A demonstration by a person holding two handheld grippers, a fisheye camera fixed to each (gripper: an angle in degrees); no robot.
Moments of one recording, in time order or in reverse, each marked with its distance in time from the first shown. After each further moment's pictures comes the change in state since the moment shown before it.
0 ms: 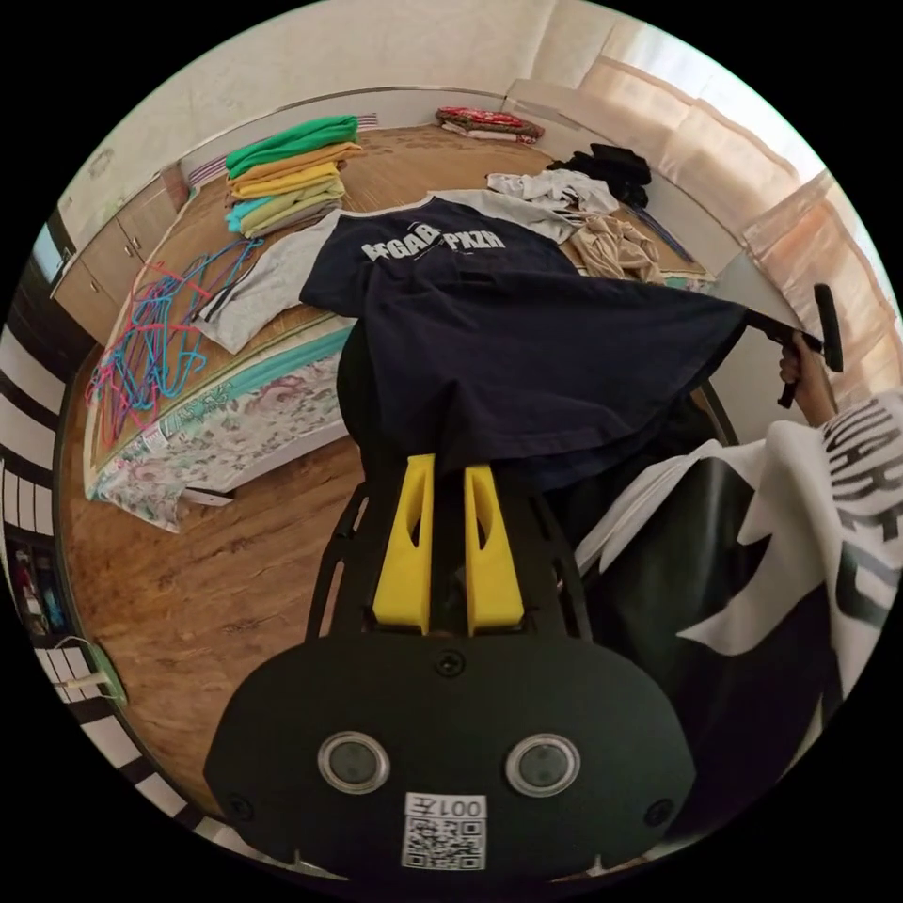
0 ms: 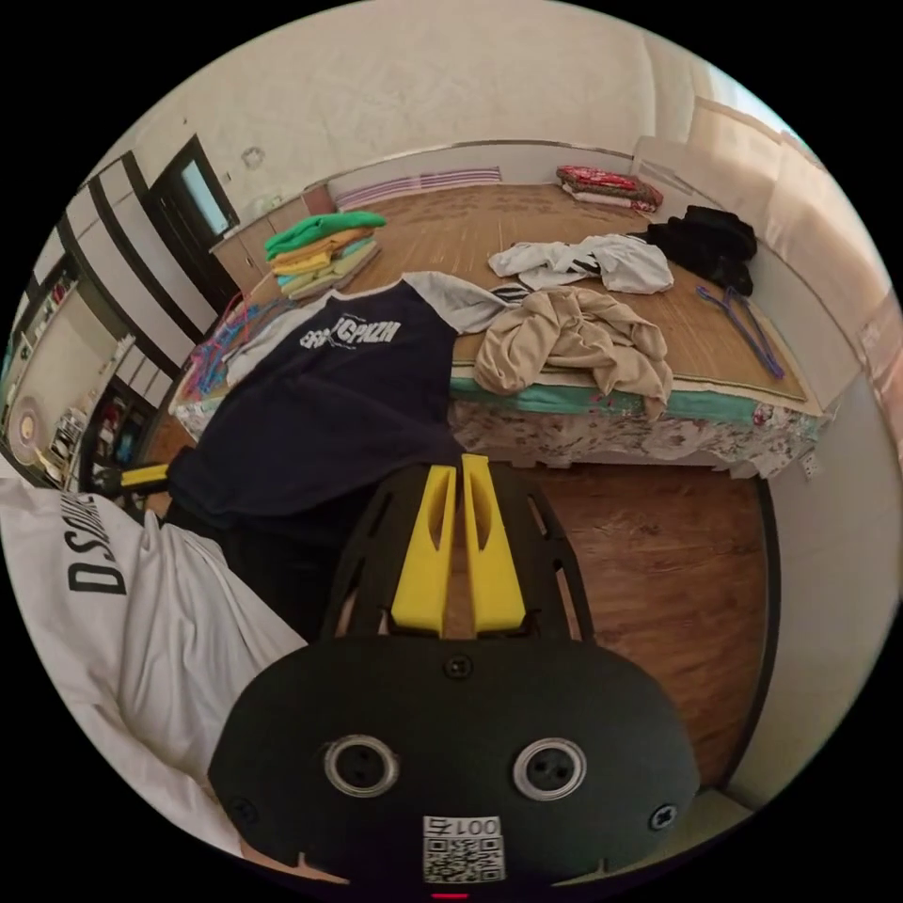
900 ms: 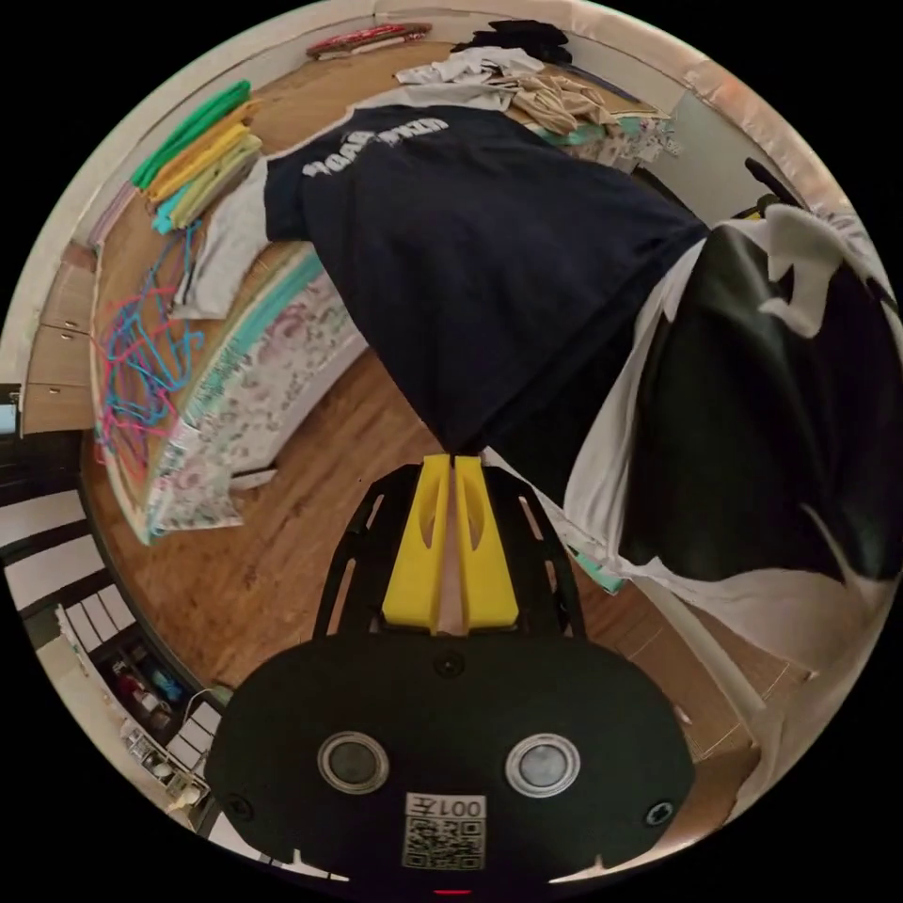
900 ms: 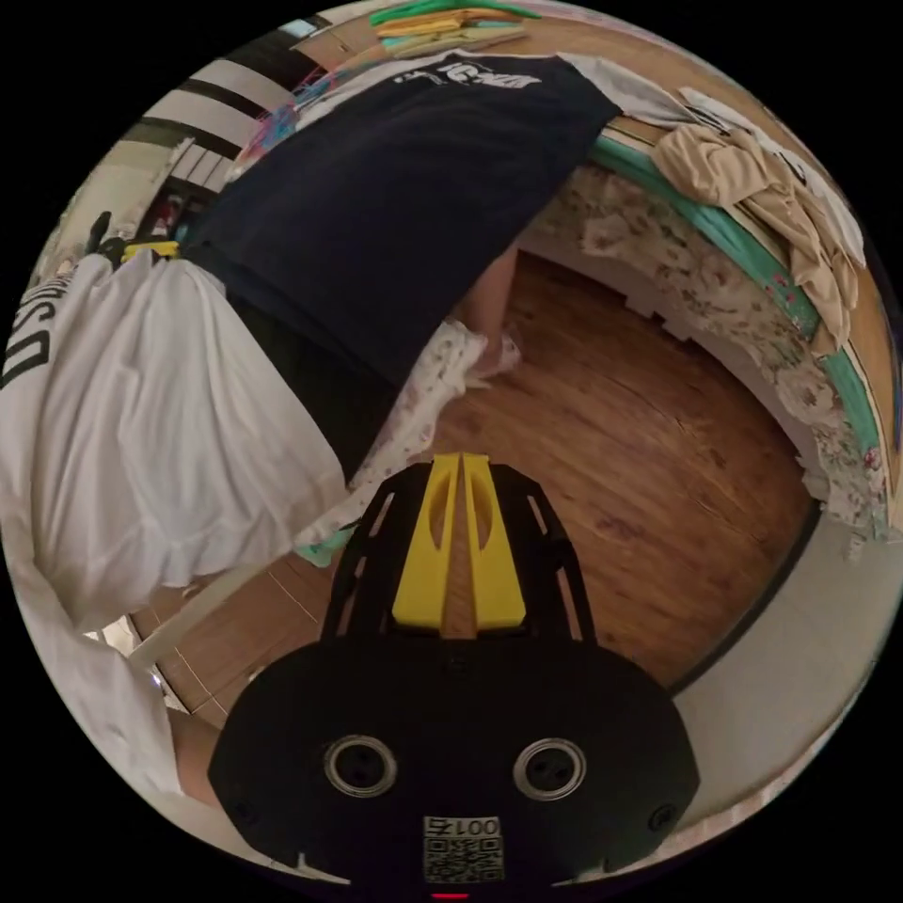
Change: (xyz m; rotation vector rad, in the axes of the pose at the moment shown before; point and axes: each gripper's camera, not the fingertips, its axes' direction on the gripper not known) left arm -0.054 -0.051 0.013 -0.352 -0.044 0.343; right arm -0.005 0.009 0.140 -0.682 -0.166 -0.325
